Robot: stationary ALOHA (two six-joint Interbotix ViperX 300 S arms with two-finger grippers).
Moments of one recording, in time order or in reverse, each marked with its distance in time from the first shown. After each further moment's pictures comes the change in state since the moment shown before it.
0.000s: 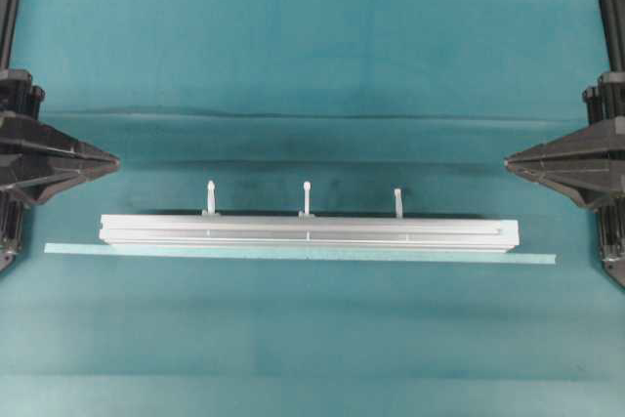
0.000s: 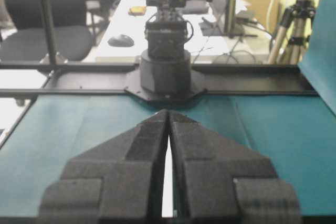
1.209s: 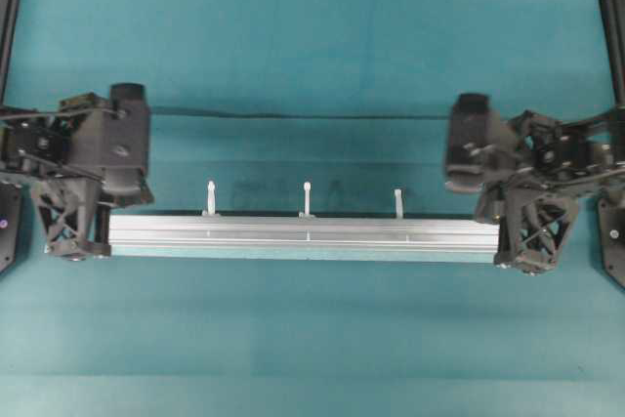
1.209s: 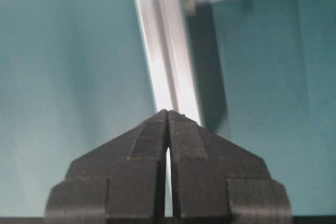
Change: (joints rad) left arm 0.020 0.469 -0.437 0.017 1.080 -0.014; right arm -0.028 0.589 -0.457 0.077 1.241 0.103
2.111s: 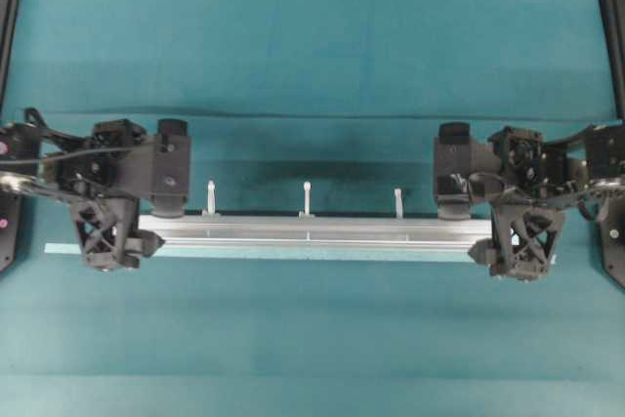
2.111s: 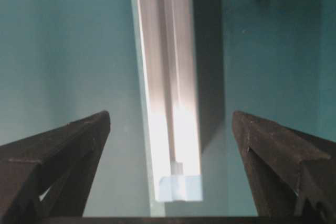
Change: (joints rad) left arm 0.000 0.198 0.109 -0.002 -0.179 -0.009; right arm 0.026 0.064 0.118 -0.003 -0.196 -0.086
